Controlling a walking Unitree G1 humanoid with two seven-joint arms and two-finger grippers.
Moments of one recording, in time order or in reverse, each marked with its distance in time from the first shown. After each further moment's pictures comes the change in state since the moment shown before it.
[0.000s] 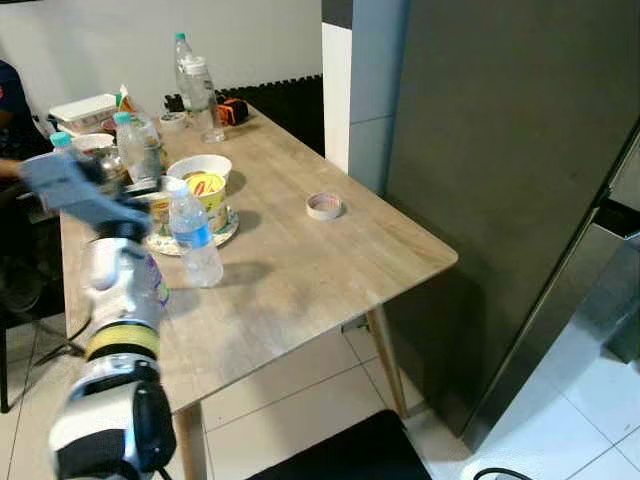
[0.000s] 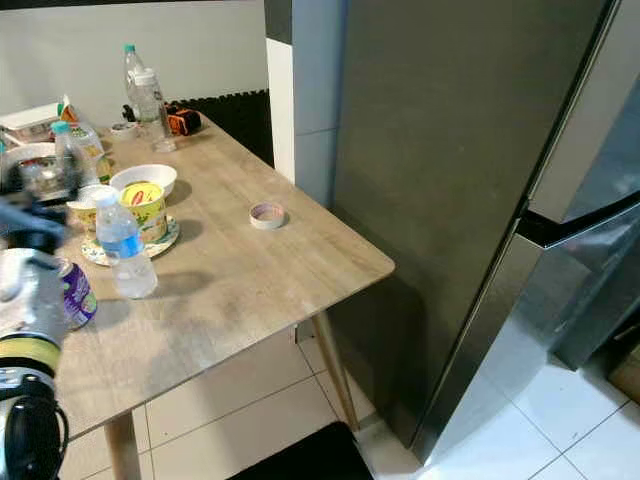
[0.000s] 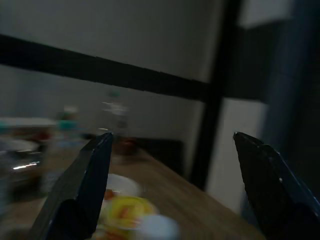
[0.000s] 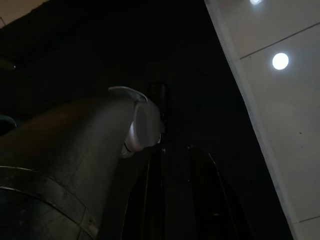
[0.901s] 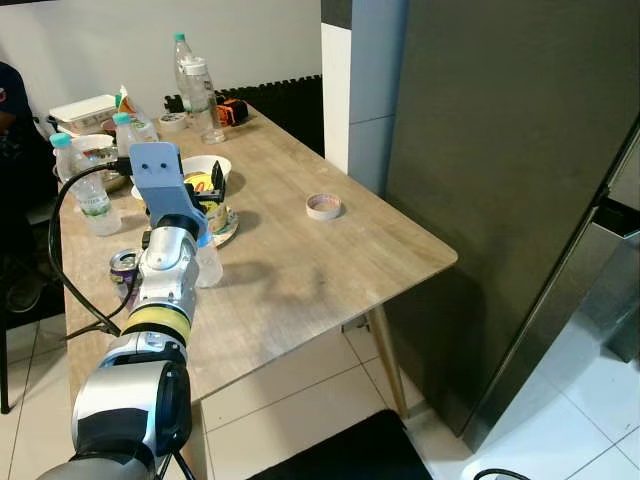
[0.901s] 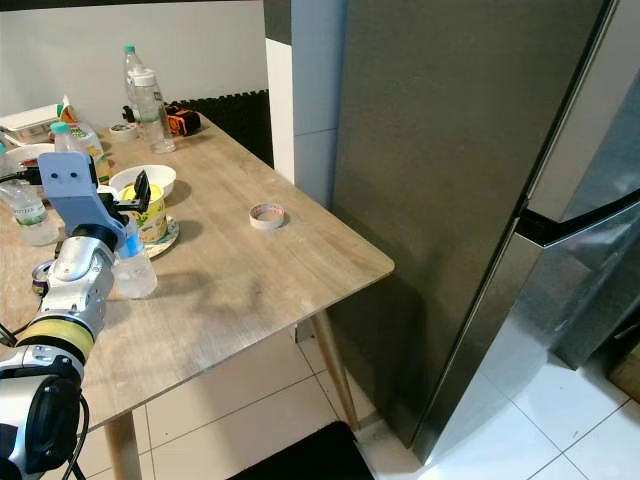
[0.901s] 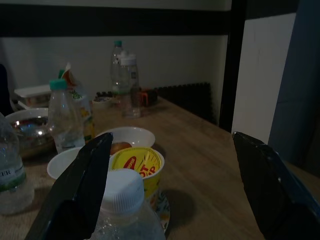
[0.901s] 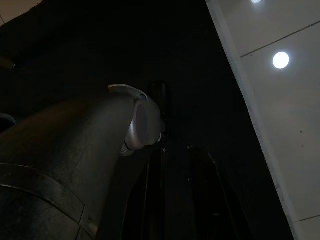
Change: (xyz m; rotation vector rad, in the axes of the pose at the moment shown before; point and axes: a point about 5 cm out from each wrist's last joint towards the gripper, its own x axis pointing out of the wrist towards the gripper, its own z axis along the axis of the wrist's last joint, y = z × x) left arm 0.010 -0.021 -0.034 0.186 0.269 0.122; right arm 0.000 0.000 -0.001 -0.002 0.003 0.001
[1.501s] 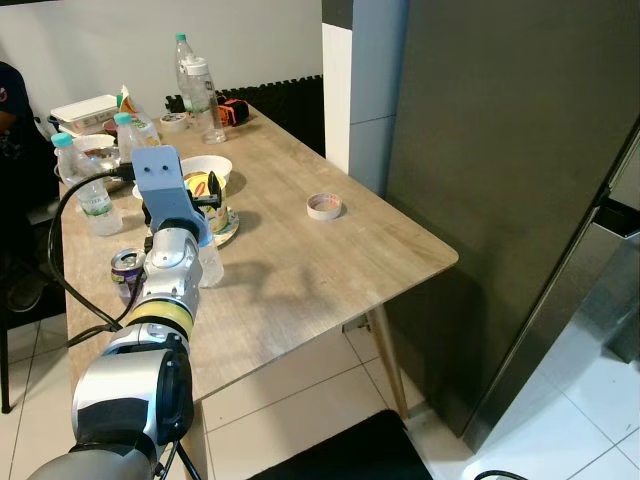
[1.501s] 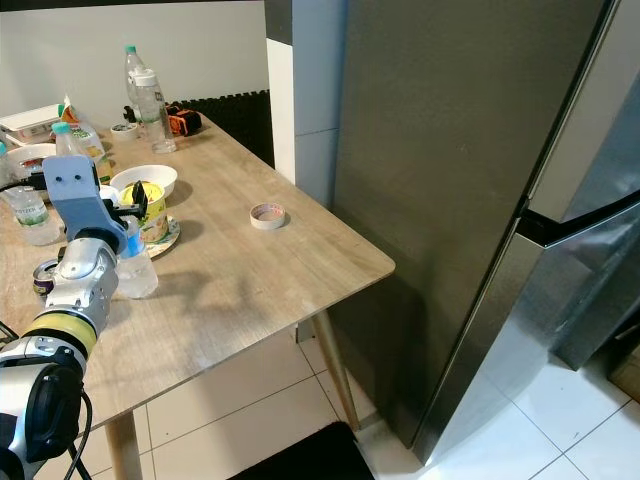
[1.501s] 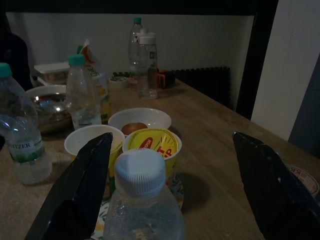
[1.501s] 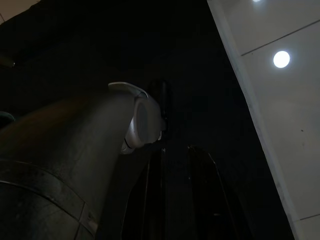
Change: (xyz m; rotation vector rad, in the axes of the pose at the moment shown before) left arm 0.002 0.005 -0.005 -0.010 0.065 0.085; right arm 0.000 0.000 -0.003 0.000 0.006 0.001
